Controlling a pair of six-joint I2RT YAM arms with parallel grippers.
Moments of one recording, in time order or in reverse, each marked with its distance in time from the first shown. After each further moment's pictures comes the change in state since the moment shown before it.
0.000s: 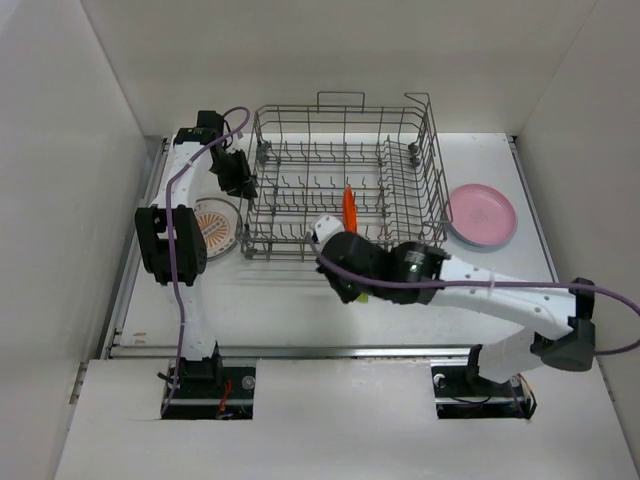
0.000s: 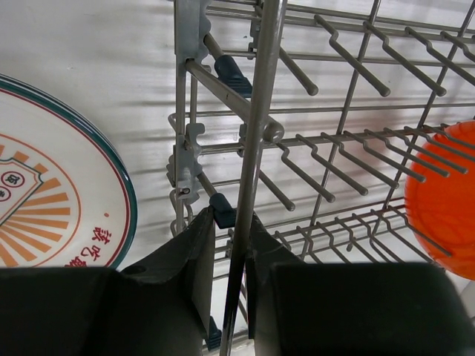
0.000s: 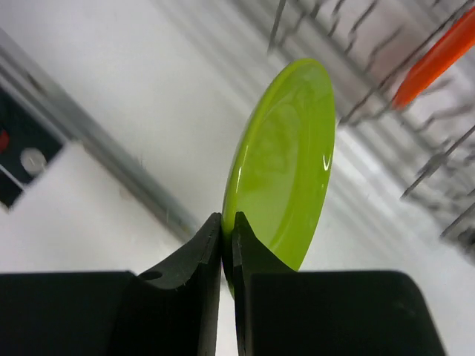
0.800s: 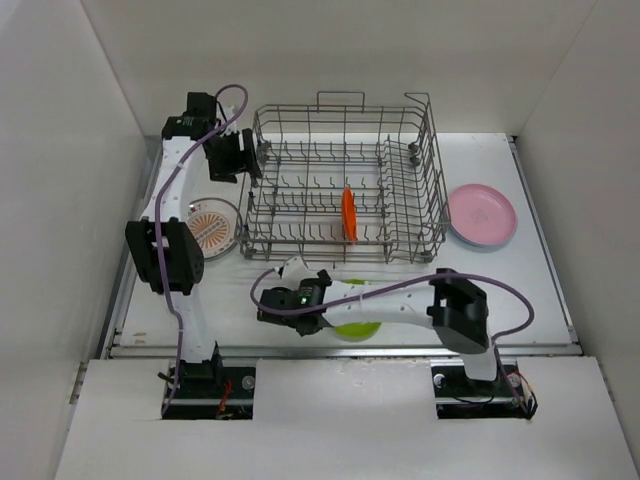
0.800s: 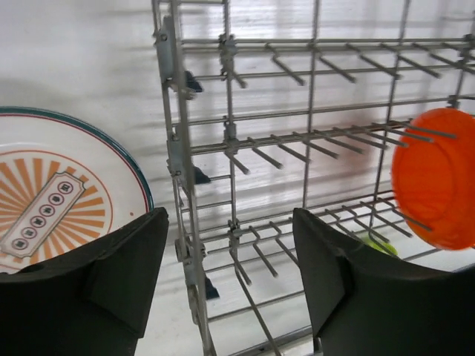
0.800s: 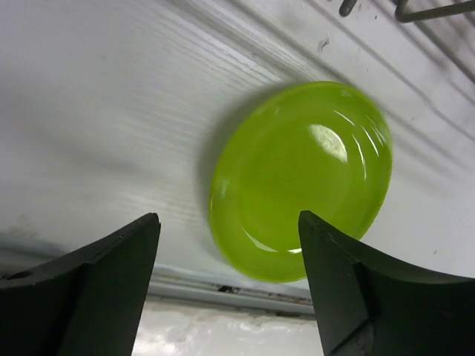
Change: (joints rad) left arm -0.008 -0.056 0.094 -0.028 -0.026 0.093; right arm 0.151 0.594 0.089 -0.204 0.315 0.477
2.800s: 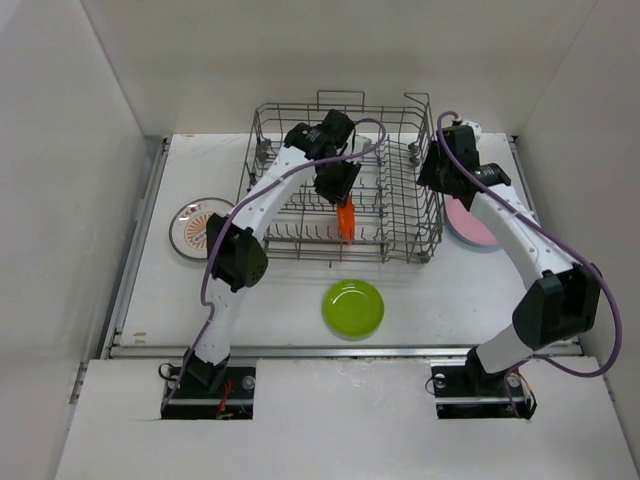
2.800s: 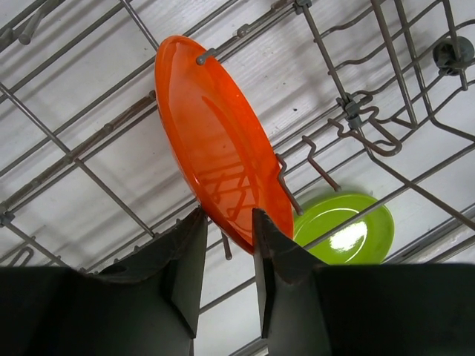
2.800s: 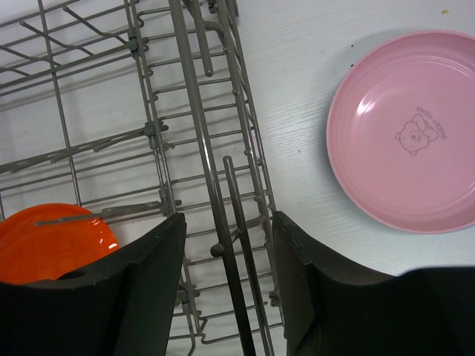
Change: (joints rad) left arm -0.567 0.237 0.377 -0.183 -0.161 0.109; right arm -1.070 -0.449 -0.114 0.441 -0.307 -0.310
